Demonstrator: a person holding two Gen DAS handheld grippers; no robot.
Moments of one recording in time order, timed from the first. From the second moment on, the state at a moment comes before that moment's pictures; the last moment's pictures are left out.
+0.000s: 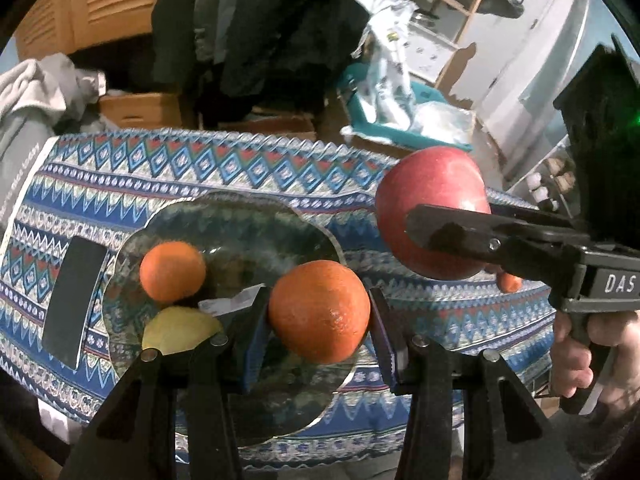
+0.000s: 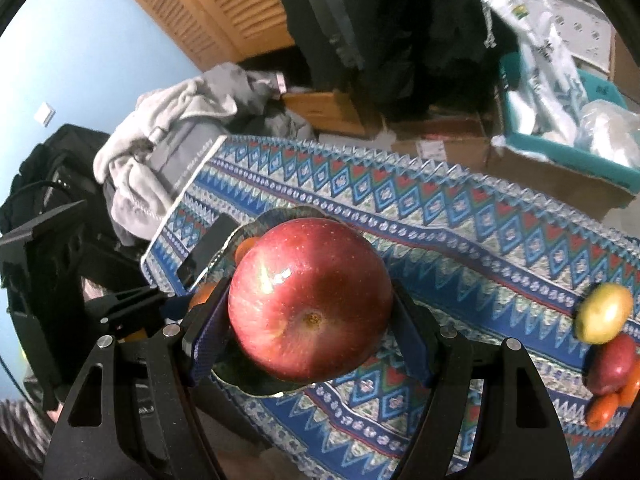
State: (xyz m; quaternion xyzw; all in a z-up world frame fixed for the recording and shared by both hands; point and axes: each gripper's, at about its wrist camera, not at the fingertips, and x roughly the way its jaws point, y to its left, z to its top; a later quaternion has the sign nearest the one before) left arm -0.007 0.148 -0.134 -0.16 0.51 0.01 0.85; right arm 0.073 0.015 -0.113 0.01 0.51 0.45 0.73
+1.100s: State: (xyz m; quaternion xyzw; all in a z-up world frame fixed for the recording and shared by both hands) left arm -0.003 0.172 -0.209 -0.18 0.58 0.04 0.79; right arm 0.067 0.069 -0.193 -0.05 0.59 0.41 0.70
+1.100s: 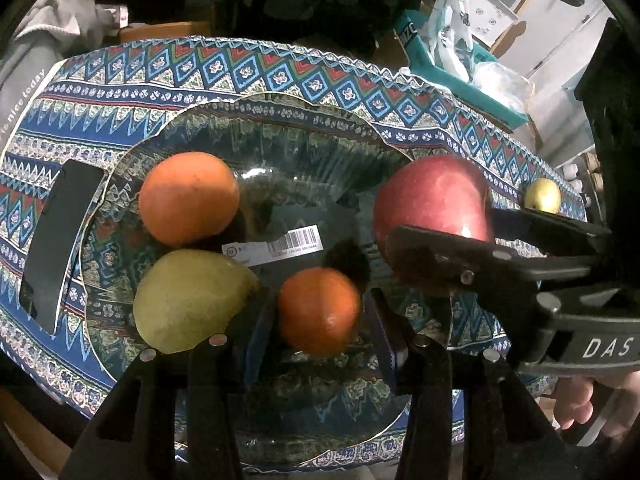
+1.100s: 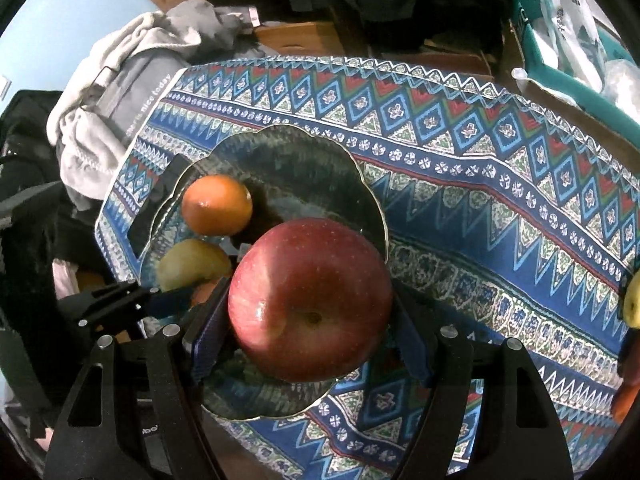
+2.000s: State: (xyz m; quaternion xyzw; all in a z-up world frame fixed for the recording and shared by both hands) left arm -0.009 0.164 -0.185 -0.19 0.56 0.03 0.80; right arm 0.065 0.059 -0.145 -0.03 0.54 0.42 0.73
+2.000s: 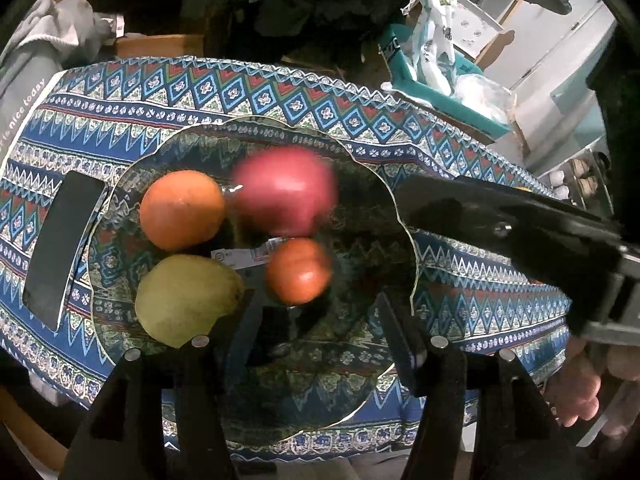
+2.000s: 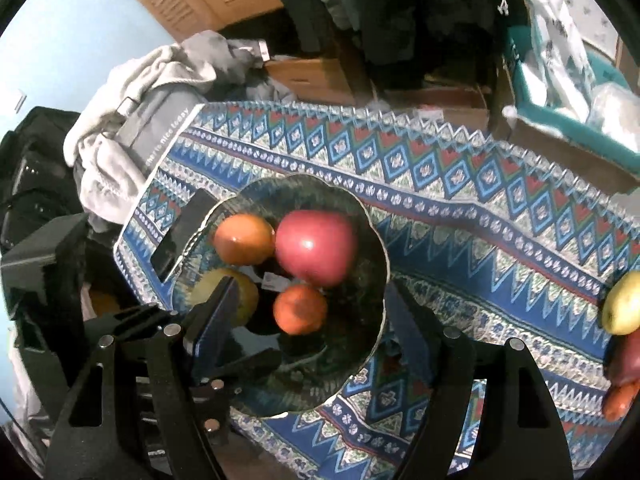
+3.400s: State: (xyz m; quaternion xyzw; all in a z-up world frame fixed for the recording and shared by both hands) left arm 0.016 0.047 -0.118 -0.10 0.53 -0.06 0.84; right arm 0.062 -0.130 -0.089 -0.09 0.48 0.27 0.83
